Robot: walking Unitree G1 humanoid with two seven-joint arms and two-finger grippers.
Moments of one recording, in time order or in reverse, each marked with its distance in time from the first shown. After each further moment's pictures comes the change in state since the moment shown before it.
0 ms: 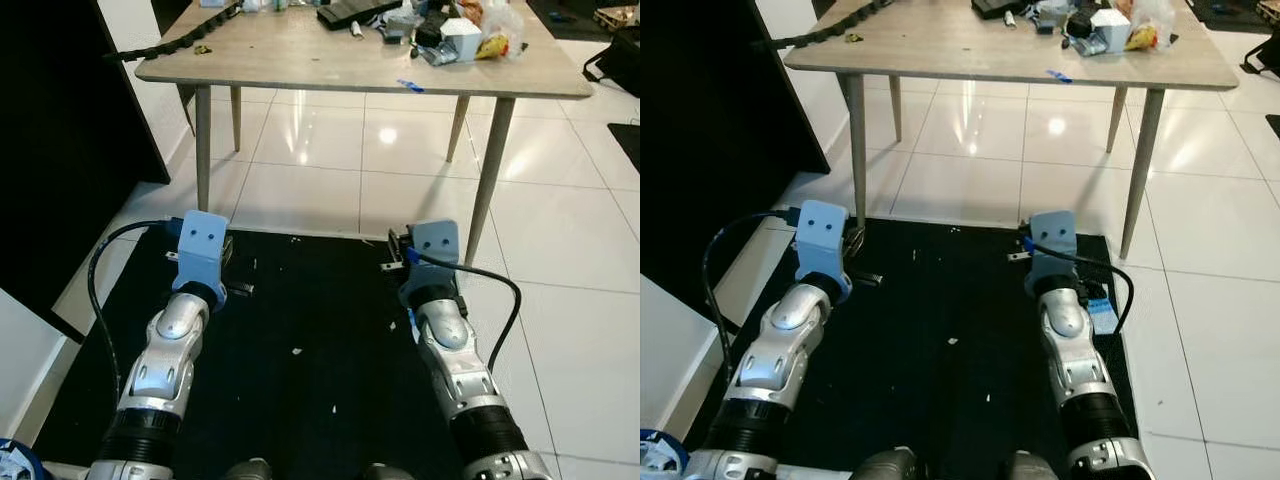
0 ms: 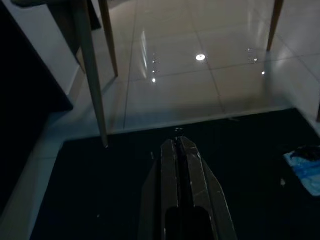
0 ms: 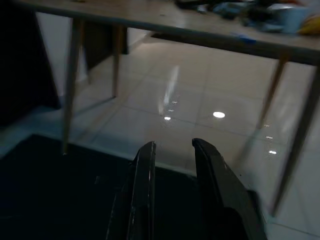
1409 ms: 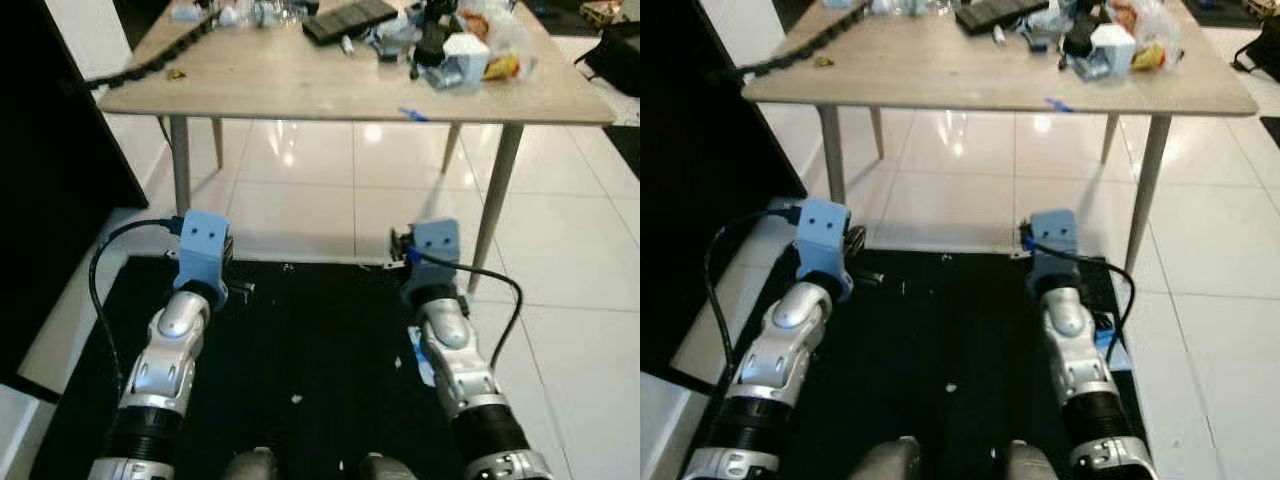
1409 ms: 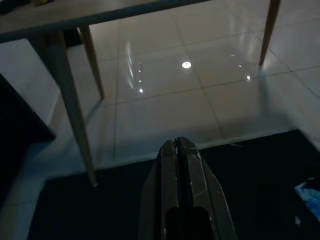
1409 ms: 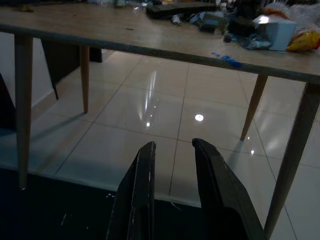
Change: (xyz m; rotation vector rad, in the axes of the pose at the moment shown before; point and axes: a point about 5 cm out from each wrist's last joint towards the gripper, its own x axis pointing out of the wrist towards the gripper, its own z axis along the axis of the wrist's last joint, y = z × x) left arm 0.002 -0.003 0.002 -0.006 -0.004 -0.008; right arm 0.000 -0.007 0.002 -0.010 -0.010 -0.026
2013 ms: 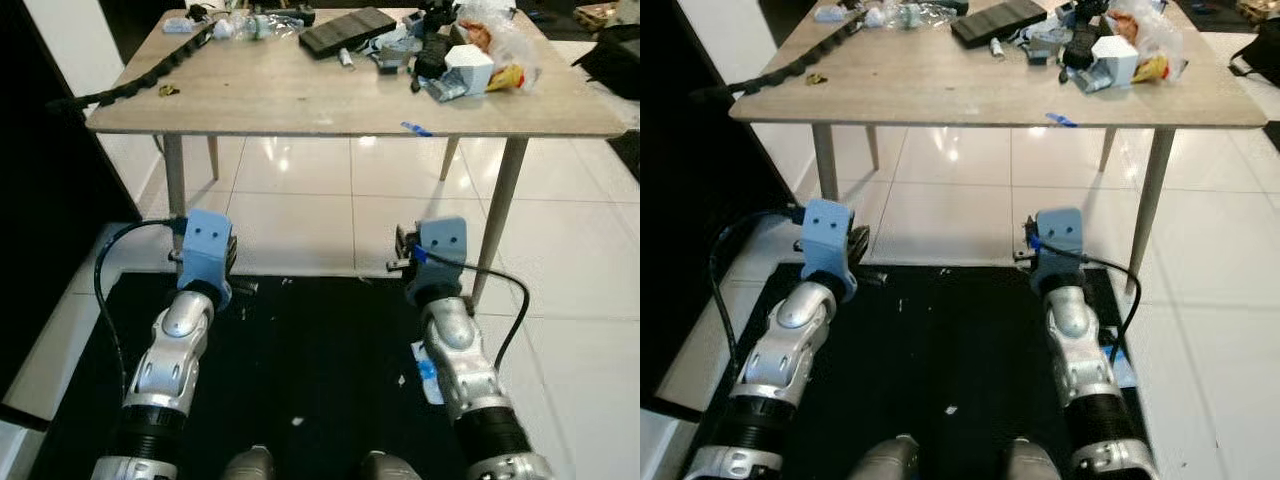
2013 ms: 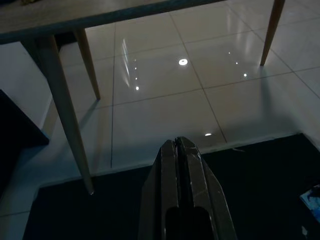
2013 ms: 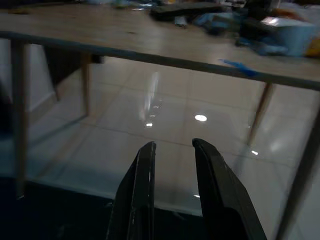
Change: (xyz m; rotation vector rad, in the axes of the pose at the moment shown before) left arm 0.002 -0.001 0.000 -0.006 0.002 0.001; right arm 0.001 0.003 0.003 0.002 -0.010 0.010
